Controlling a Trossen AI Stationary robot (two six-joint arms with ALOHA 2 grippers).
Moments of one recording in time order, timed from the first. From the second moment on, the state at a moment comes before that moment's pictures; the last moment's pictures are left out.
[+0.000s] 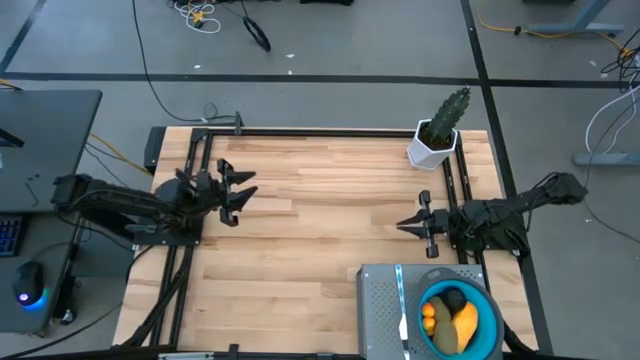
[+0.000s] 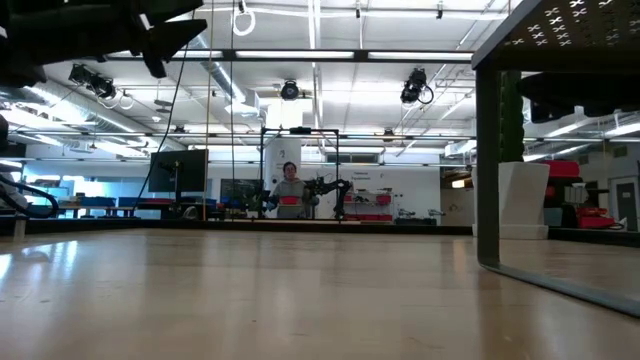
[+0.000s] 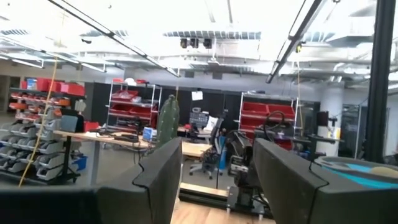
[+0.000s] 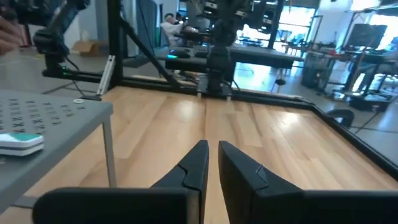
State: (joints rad) left arm -0.03 0.67 0.12 0.99 -0.30 -0.02; right arm 0.32 0.28 0.01 0.23 0.26 -0.11
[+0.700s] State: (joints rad) left arm -0.05 0.60 0.01 0.92 -0.30 -0.07; right arm 0.22 0.28 0.01 0.22 0.16 -0.10
